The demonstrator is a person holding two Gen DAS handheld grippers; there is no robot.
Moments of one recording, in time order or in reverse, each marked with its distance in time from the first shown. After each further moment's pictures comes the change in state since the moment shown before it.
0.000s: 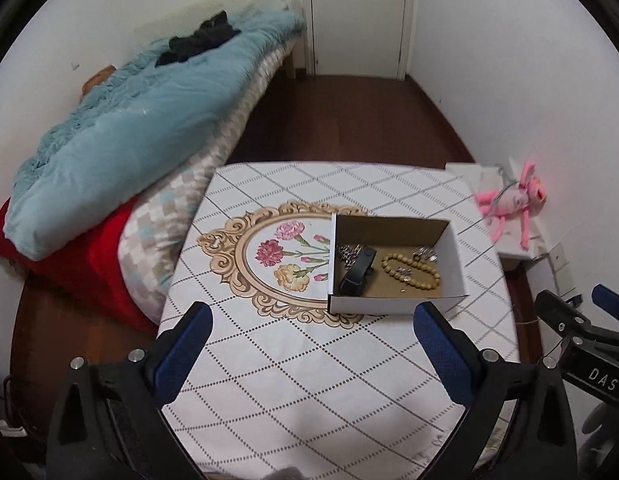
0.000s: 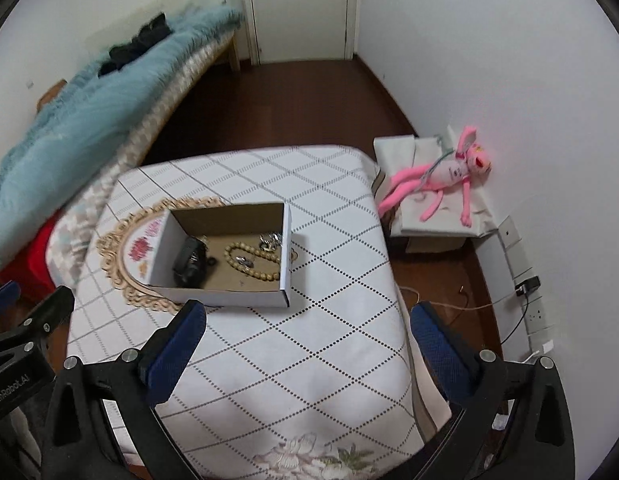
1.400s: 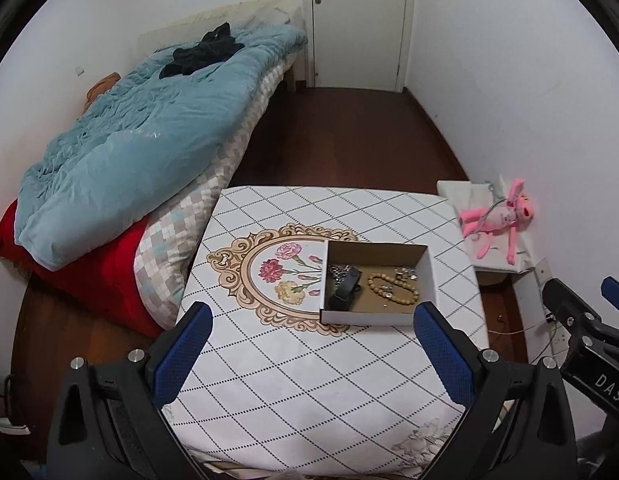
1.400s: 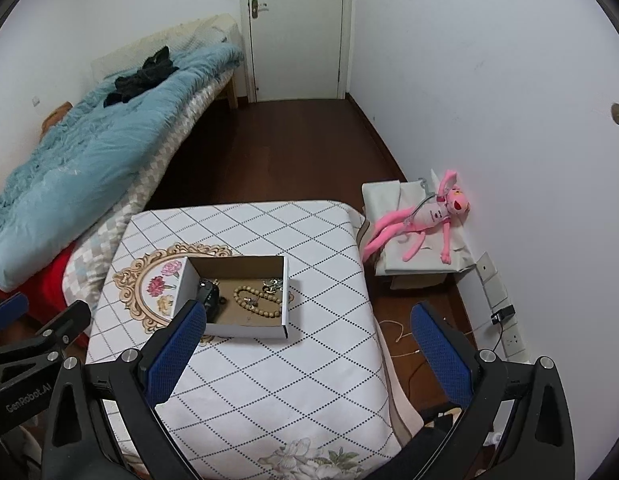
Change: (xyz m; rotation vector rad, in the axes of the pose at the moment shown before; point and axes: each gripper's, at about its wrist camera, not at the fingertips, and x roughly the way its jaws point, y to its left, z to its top) left arm -0.035 -0.005 0.026 -0.011 -0.002 0.005; right arm -0.068 0.005 0.029 -0.006 -0.103 -0.039
